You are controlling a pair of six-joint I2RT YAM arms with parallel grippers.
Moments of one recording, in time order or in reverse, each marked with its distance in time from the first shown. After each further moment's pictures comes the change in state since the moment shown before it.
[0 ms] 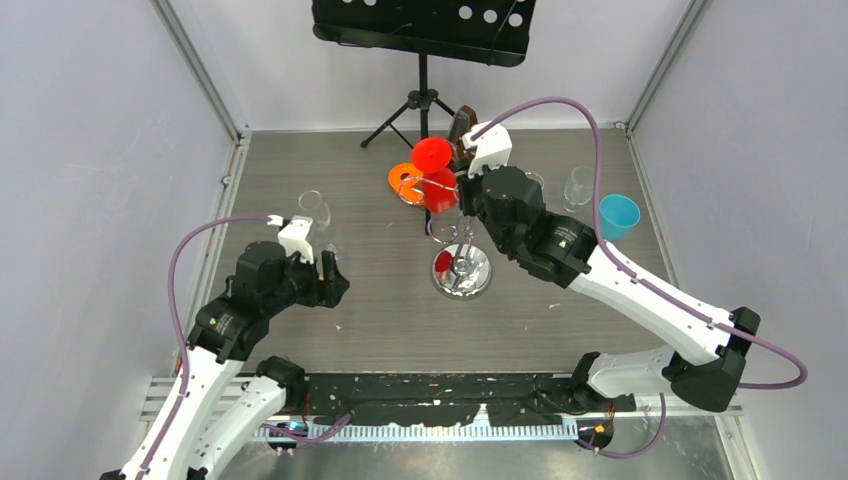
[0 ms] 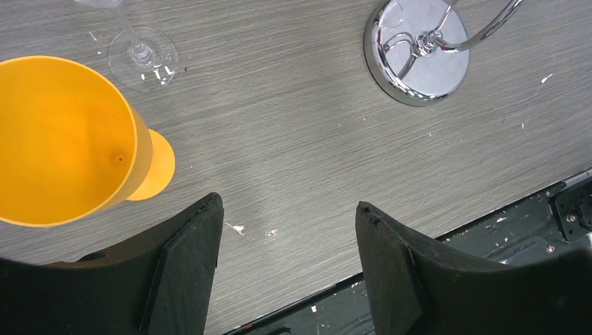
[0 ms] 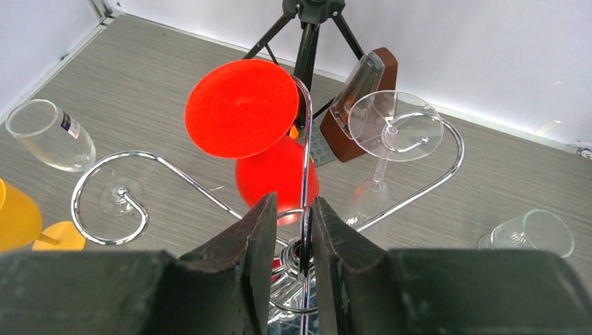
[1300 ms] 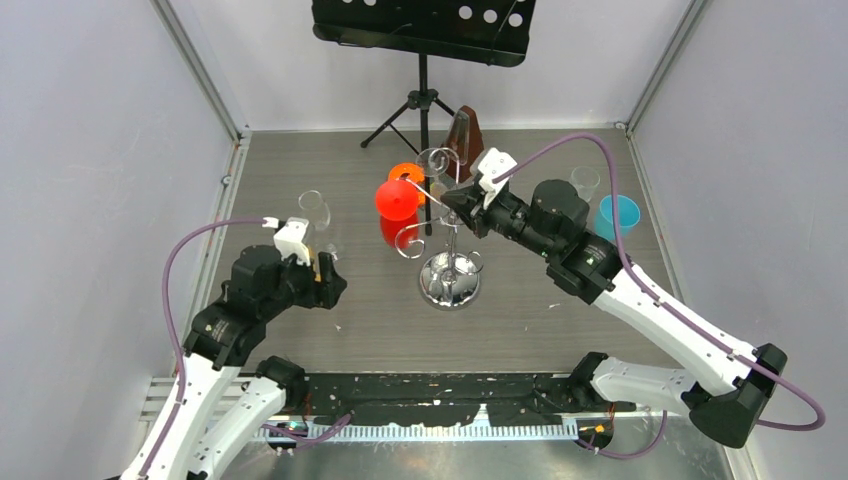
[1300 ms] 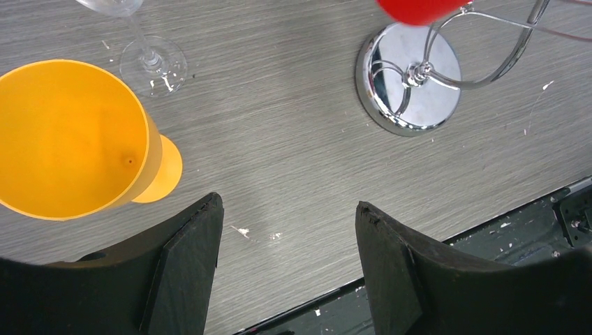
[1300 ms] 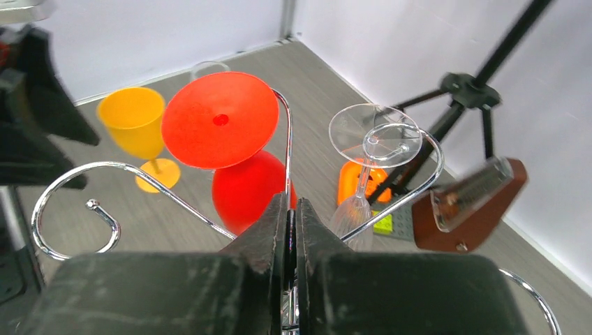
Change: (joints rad) left arm 0.000 -0.028 -0.002 0.000 -0.018 0.009; right arm -0.152 -0.193 -0.275 0.265 -0.689 -0.220
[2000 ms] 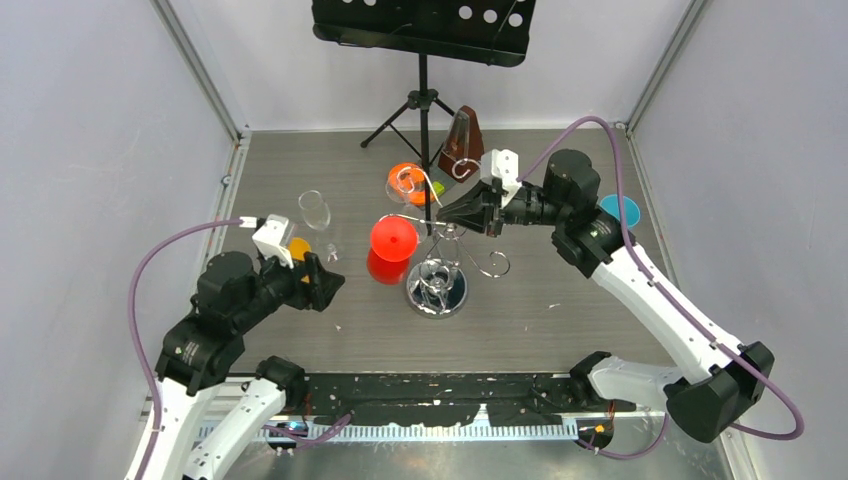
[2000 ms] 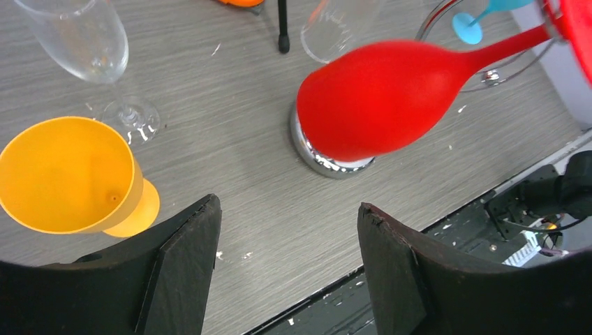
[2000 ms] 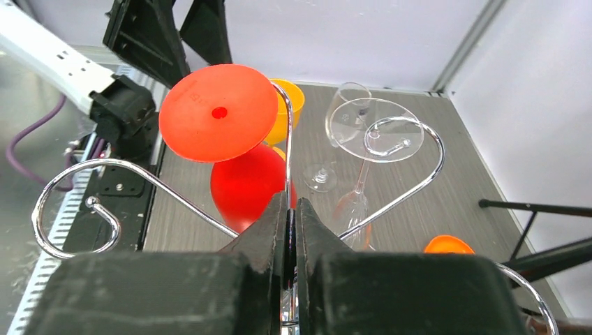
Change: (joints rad) left arm 0.000 -0.060 0.130 -0.033 0.087 -0.007; right arm -0.232 0.073 0.054 -0.004 -0.795 -0.092
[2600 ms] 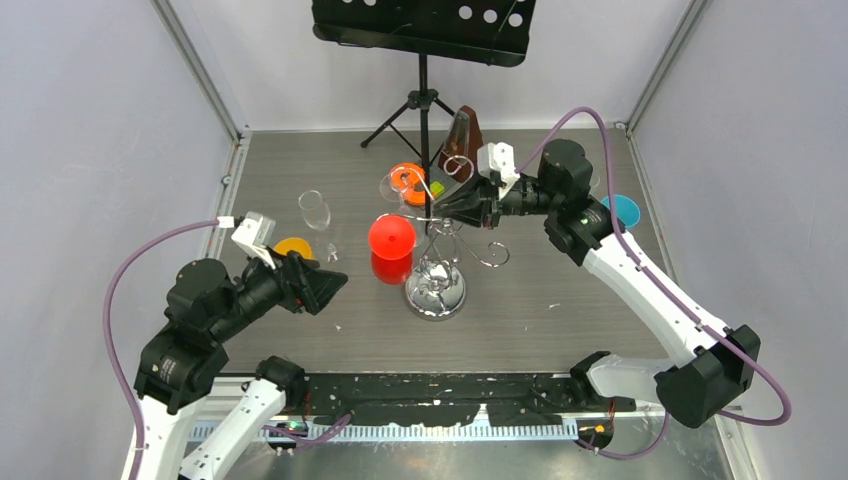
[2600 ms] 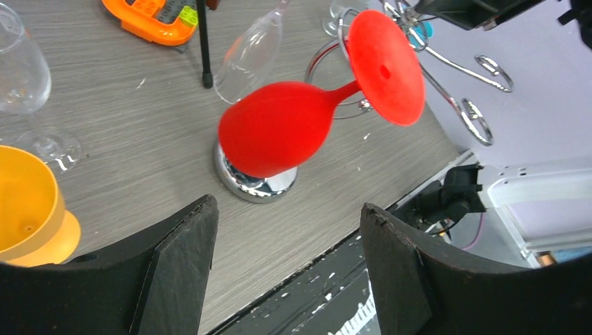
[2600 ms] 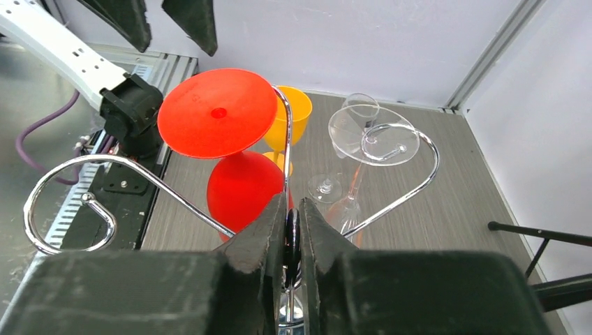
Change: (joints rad) left arm 0.000 -0.023 0.126 0.012 0.129 -0.161; right arm -0.047 0.087 0.036 0.060 -0.164 -0.001
